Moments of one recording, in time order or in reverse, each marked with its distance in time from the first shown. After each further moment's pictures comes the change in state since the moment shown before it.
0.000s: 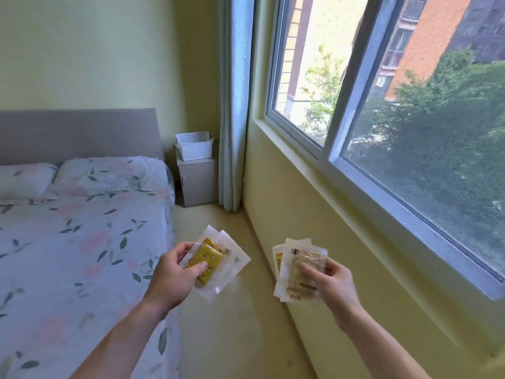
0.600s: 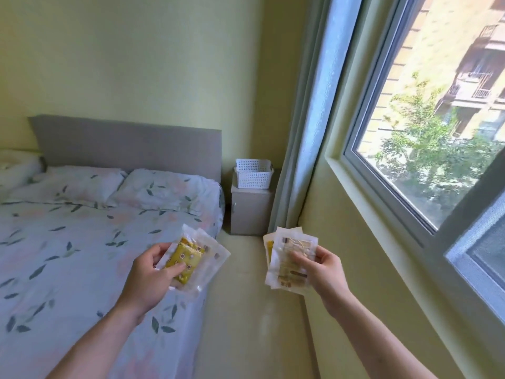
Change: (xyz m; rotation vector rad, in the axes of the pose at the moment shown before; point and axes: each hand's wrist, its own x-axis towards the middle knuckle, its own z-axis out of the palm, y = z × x) left_hand 0.261 0.010 -0.076 -0.098 0.398 -0.038; right_hand 0.322 -0.121 0.186 -0.059 -0.344 -0.123
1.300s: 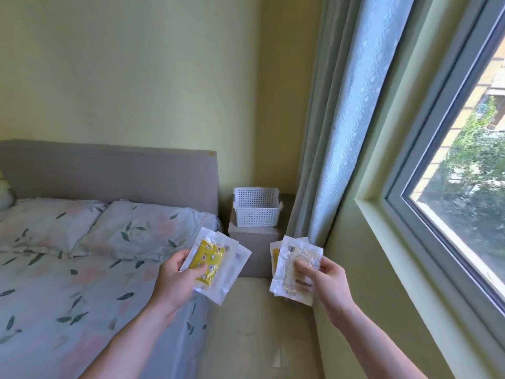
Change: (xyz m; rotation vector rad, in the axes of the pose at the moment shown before) left_hand 0.412 0.058 0.207 -0.083 -0.014 -0.159; right_hand 0.468 -0.035 0.010 0.067 -0.031 0.072
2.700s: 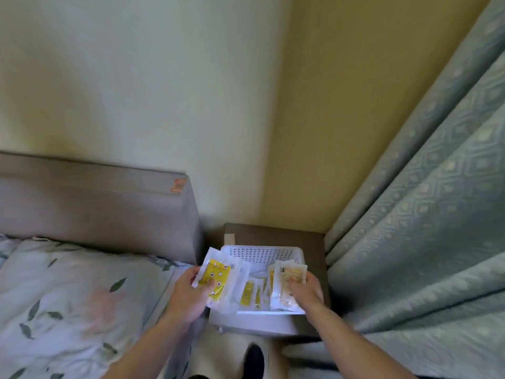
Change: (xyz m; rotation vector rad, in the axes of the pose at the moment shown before) left_hand 0.700 0.002 0.188 0.220 -0.008 -0.292; right_hand 0.770 0.059 0.141 -0.397 0.092 0.437
